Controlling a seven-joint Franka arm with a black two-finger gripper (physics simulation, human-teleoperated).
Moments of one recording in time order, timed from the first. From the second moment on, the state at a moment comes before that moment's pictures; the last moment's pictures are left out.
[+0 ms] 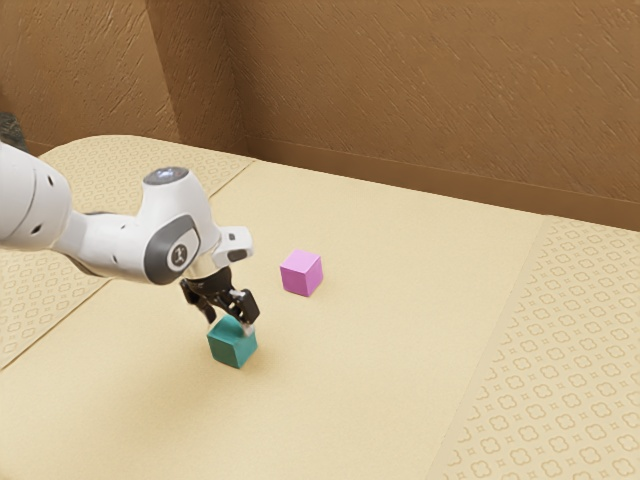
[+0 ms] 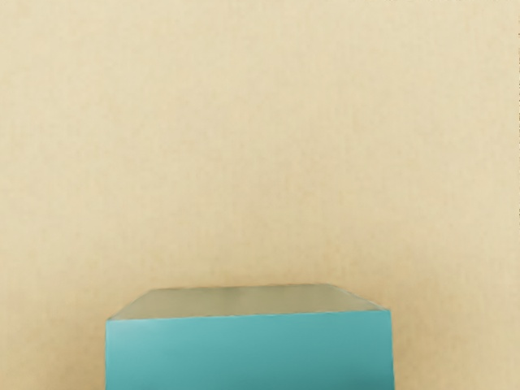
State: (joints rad) arm -0.01 0.20 0.02 -2.24 -0.12 2.52 0.13
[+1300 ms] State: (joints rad) arm 0.00 0.25 0.02 -2.03 -0.14 2.42 0.22
